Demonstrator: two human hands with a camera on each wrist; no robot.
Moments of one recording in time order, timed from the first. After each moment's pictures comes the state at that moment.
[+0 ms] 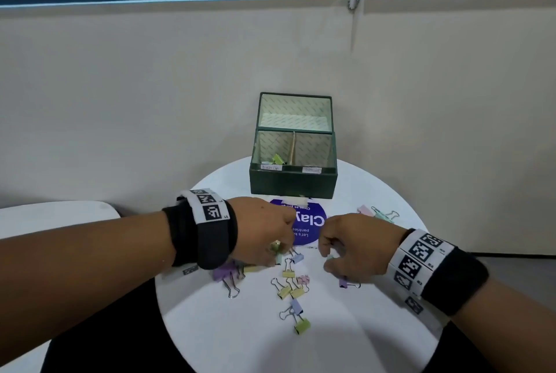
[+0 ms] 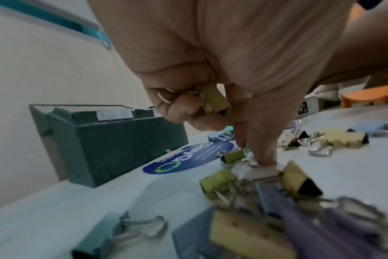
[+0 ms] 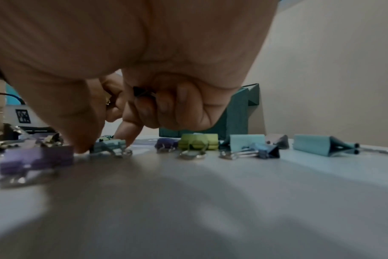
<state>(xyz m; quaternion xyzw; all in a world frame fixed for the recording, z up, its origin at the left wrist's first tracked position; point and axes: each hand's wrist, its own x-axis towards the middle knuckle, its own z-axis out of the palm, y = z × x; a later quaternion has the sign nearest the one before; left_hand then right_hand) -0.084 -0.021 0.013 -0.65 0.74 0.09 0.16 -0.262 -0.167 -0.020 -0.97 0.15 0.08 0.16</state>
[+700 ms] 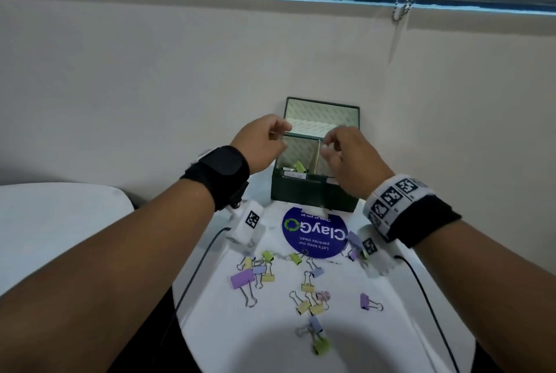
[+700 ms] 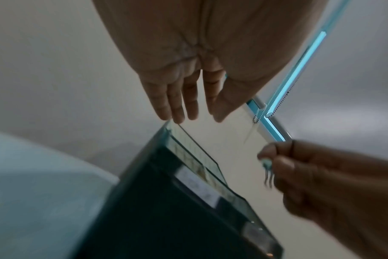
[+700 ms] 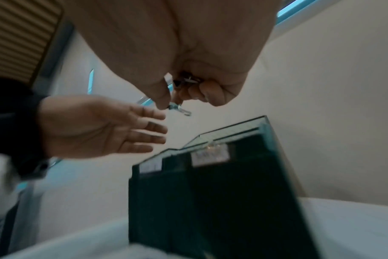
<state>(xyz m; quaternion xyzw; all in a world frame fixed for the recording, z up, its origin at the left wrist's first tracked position) 0.013 -0.070 0.043 -0.78 0.45 0.08 -0.44 -0.153 -0.194 0.042 -0.92 0.22 -0.24 0.22</state>
